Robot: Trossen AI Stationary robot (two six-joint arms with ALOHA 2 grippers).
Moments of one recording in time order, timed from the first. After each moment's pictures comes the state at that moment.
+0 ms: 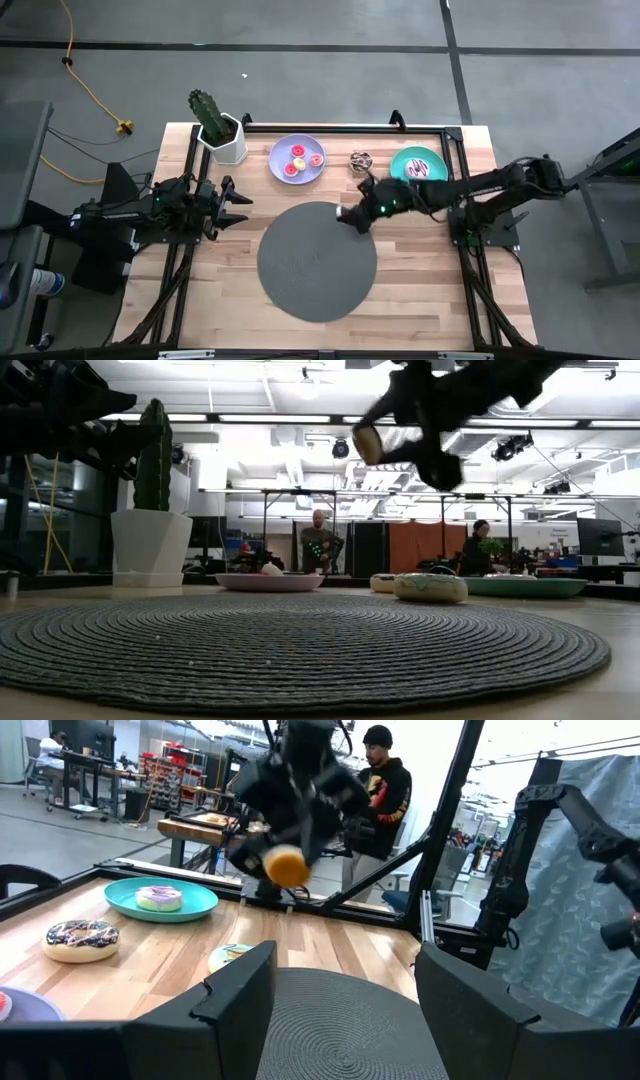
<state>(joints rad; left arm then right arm) 0.10 0.01 0.02 0.10 0.22 -0.24 0.00 1.37 0.78 0.13 -0.06 0.96</state>
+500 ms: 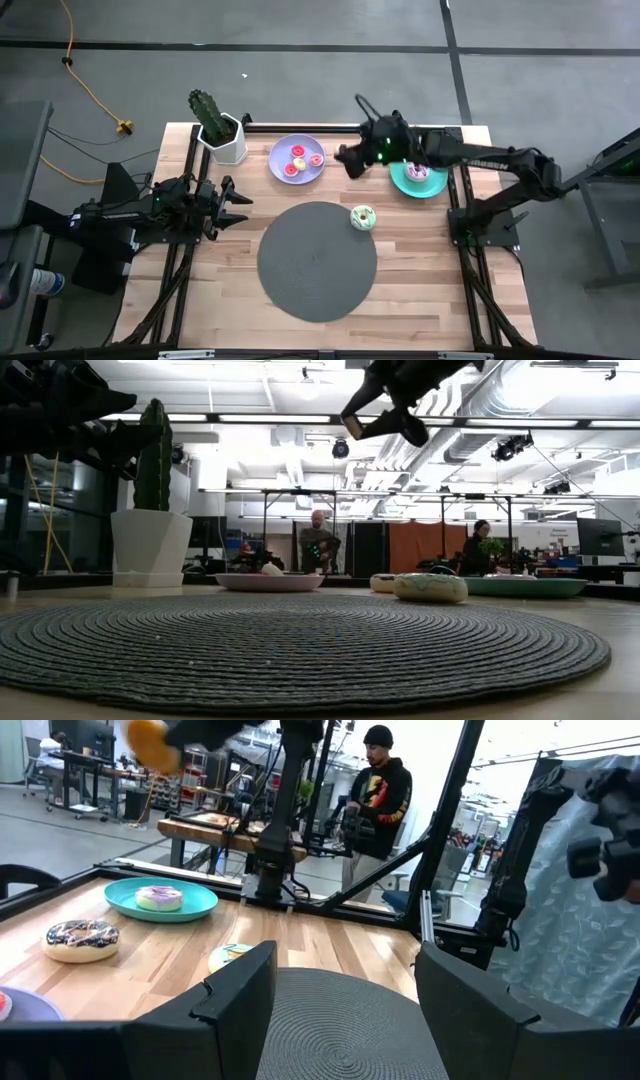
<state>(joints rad) 0.10 0.01 0.02 0.10 0.22 -0.24 -0.31 1.42 1.22 -0.30 -0.02 0.60</state>
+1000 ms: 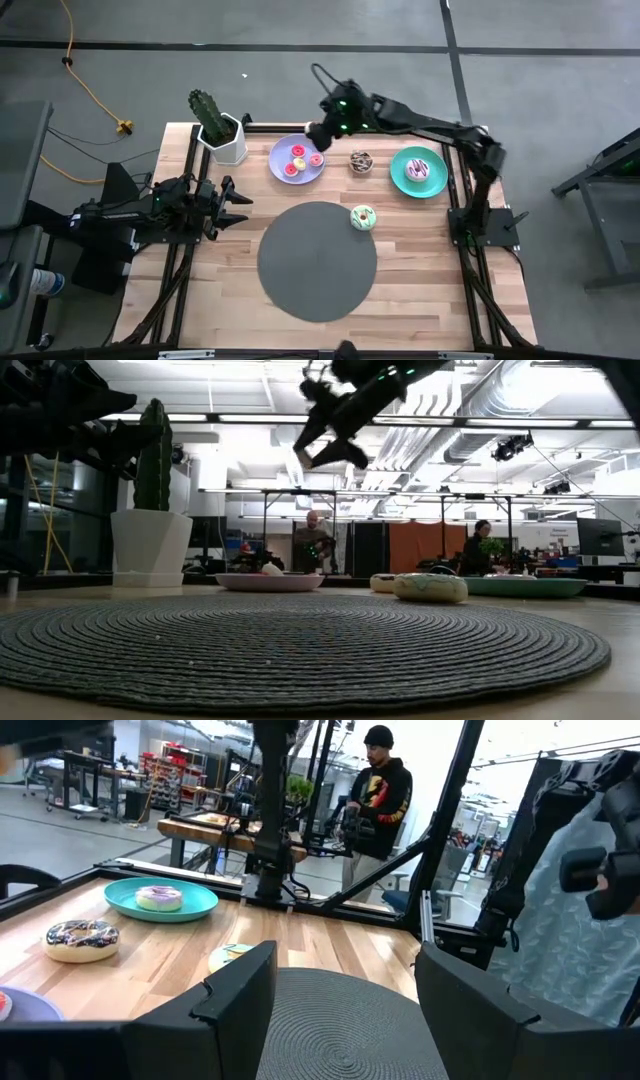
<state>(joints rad) 0.10 0.01 0.02 0.10 0.22 -0.24 -0.46 1.88 1.75 -0.48 -0.21 0.42</state>
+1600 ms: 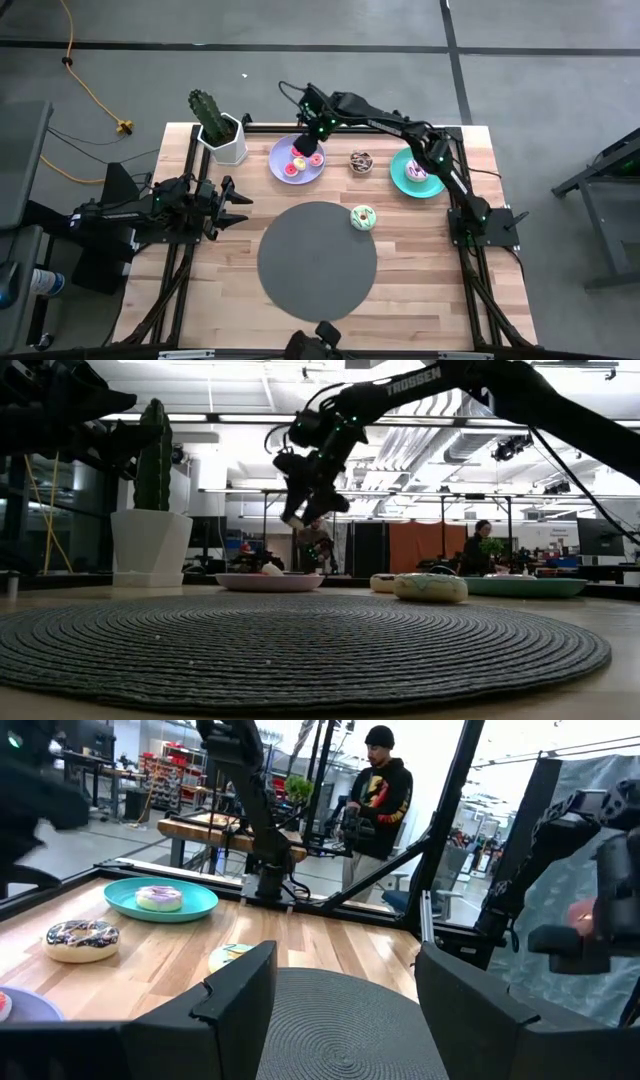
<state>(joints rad) 0.10 0.01 0.02 0.10 0.22 -0.24 -0.50 2.36 2.29 -0.96 -0.23 0.19</state>
